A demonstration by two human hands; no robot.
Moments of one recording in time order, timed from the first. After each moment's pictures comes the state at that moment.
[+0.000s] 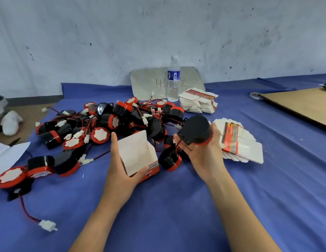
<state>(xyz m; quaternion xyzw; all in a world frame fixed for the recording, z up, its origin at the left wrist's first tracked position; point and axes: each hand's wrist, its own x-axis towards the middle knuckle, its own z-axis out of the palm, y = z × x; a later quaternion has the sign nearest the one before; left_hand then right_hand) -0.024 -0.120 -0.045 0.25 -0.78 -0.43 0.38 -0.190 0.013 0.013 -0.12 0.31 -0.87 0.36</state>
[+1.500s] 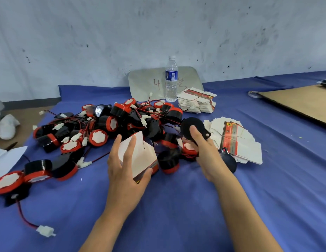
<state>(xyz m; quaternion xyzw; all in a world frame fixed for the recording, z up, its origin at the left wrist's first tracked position) -0.028 -0.099 -0.038 0.23 -0.85 -0.24 0.42 -0.193 0.022 0.010 -0.20 0.62 -0.72 0.25</state>
